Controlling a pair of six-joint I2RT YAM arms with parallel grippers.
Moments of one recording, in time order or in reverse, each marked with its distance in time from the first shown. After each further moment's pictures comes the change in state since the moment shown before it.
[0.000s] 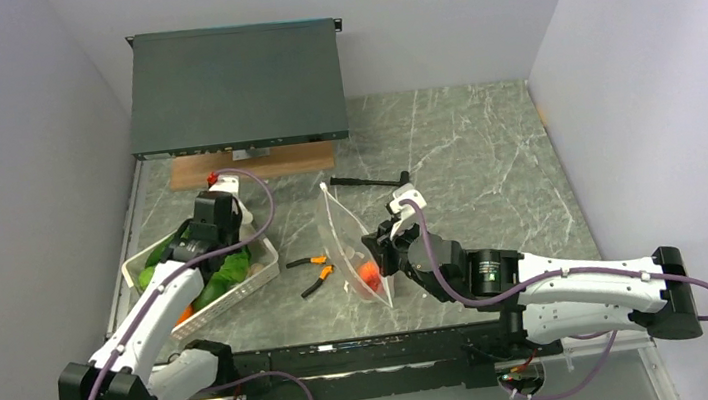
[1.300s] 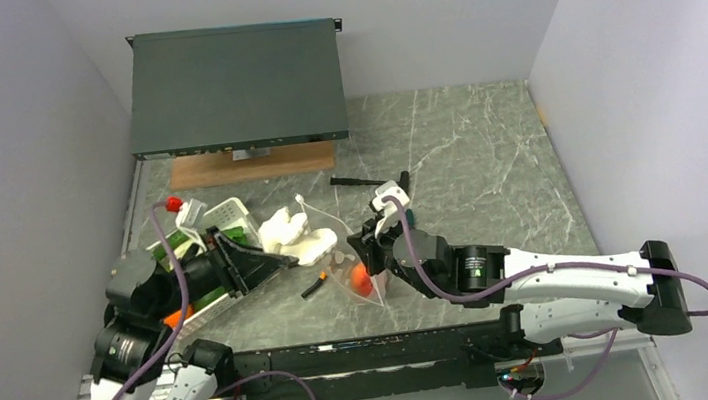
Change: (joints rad) left arm -0.058 -0.649 0.121 -0.010 1.027 -0.682; right arm 0.000 0.089 0.073 0.020 -0.045 -0.012
